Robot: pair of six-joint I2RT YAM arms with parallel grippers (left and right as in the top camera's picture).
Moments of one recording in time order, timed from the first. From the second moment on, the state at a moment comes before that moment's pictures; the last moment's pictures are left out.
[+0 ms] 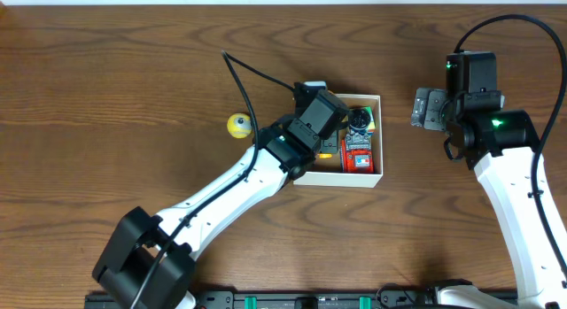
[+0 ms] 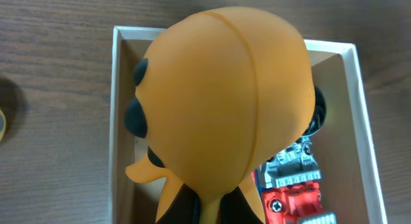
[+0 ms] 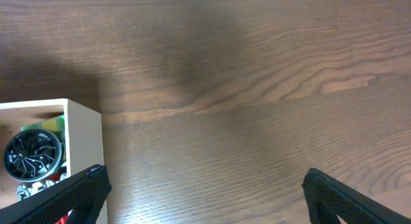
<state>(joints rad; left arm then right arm) -0.76 1.70 1.24 -0.46 -0.20 -0.67 0.12 1.38 1.26 -0.84 0.32 0.20</state>
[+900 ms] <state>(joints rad) -0.76 1.64 1.24 -0.51 -0.35 -0.59 0.12 1.38 1.26 -0.84 0.32 0.20</state>
